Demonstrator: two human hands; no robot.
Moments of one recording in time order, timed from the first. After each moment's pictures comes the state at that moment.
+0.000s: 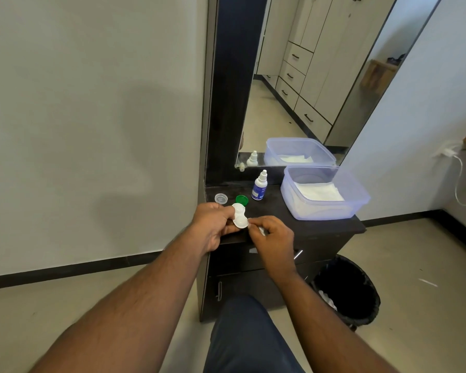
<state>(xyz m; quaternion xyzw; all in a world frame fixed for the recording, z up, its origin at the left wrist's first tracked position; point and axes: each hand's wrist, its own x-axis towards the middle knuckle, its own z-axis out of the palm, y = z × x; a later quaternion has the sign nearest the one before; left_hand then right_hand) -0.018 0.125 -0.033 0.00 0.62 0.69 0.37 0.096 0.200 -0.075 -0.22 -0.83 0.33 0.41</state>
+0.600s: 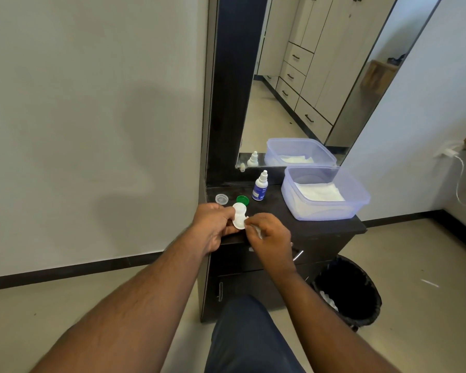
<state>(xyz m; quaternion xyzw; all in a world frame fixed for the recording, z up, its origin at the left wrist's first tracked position) -0.018 0.125 -0.034 0.00 0.61 0.70 0.37 0.094 0.199 -0.073 -0.16 -0.86 0.28 0.40</state>
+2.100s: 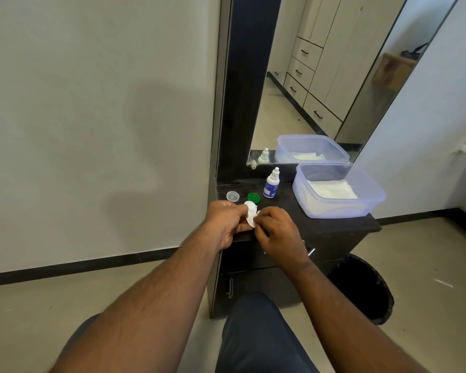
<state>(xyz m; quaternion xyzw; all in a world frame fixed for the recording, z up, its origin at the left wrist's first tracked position) -0.019 0.122 -0.032 0.01 0.62 0.69 0.38 0.089 0.207 -0.069 -0.09 -0.93 0.15 0.31</state>
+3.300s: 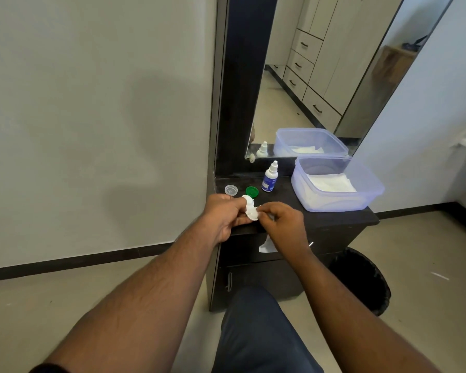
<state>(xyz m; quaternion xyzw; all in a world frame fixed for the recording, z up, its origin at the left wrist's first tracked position) -0.018 0.122 -0.032 0.02 0.61 0.69 0.39 0.091 0.208 -0.058 -0.20 -0.87 0.28 0.34</state>
